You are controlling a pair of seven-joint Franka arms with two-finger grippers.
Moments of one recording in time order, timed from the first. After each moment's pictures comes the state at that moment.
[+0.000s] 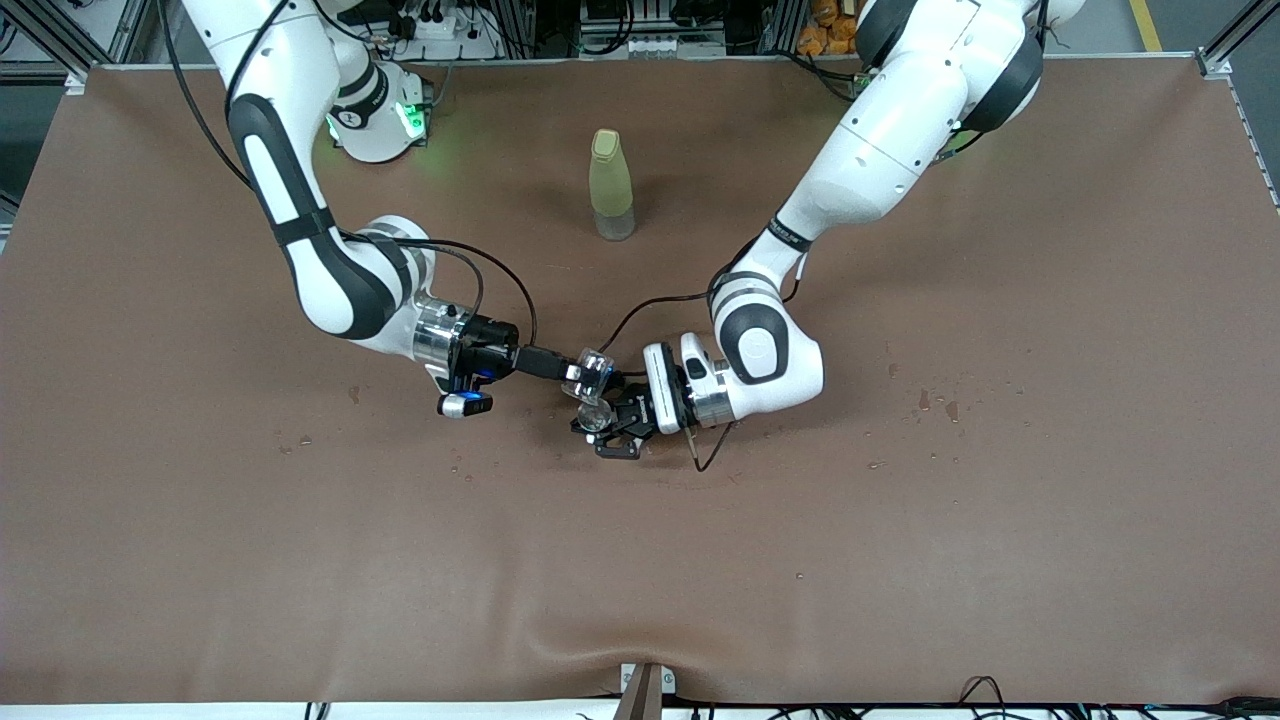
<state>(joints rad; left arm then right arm) -0.52 0.97 -0.18 -1.32 -1.91 2.39 2.43 0.43 0.45 0.00 -1.96 2.12 2.06 -0.63</state>
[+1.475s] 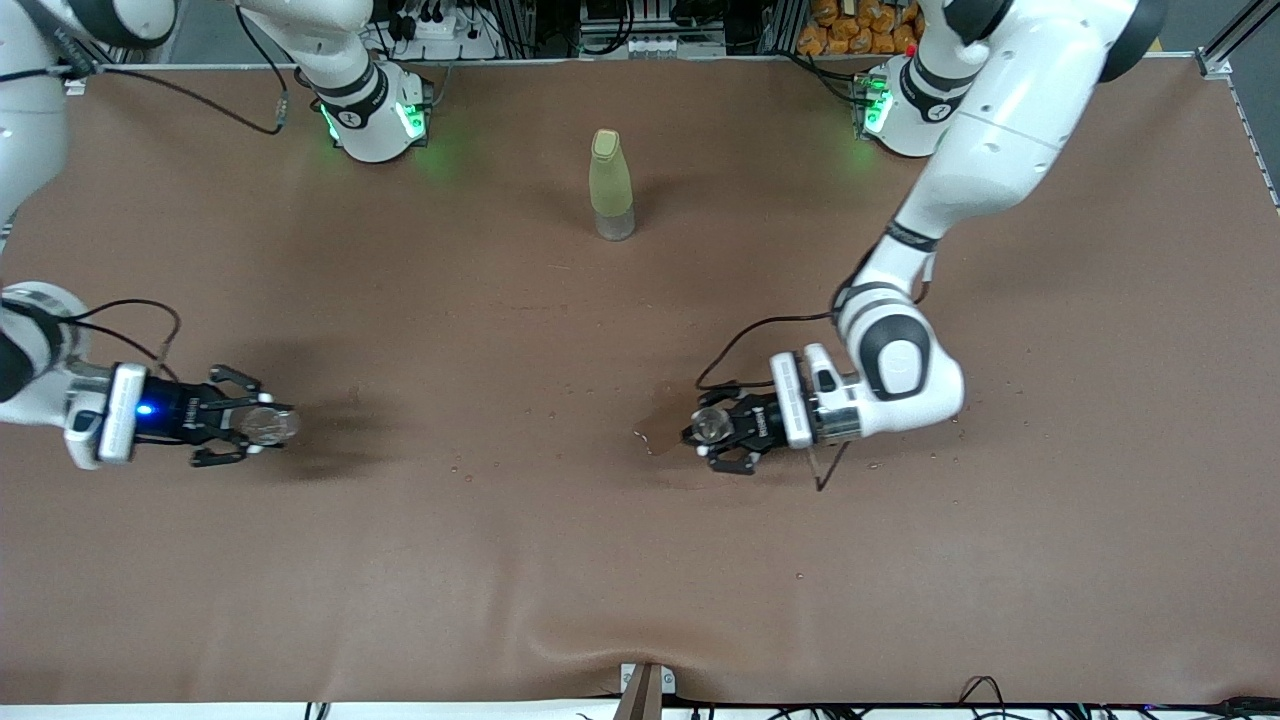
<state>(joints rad) -0.19 0.72 -0.18 -1.66 -1.64 2.09 2.43 -0.40 0.69 -0.03 -1.62 1.11 1.60 -2.16</state>
